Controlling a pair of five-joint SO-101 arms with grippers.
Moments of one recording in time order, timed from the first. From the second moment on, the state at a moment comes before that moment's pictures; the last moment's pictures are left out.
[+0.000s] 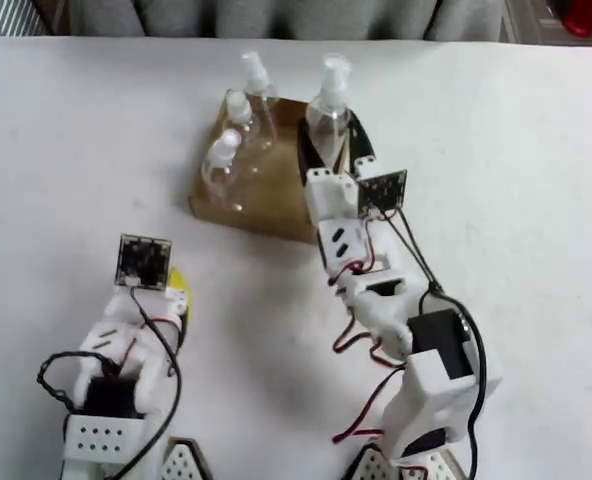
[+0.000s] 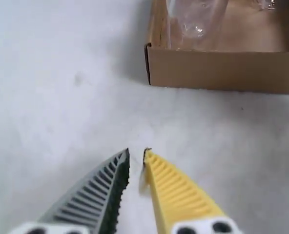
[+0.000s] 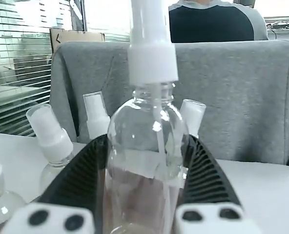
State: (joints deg) left arm -2.8 -92.9 97.7 43.4 -2.2; right arm -15.7 12.2 53.2 -68.3 -1.3
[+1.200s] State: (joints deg) left arm 25.7 -92.9 97.7 22.9 15.8; right arm -30.0 -31.2 74.1 -44.6 -6.9
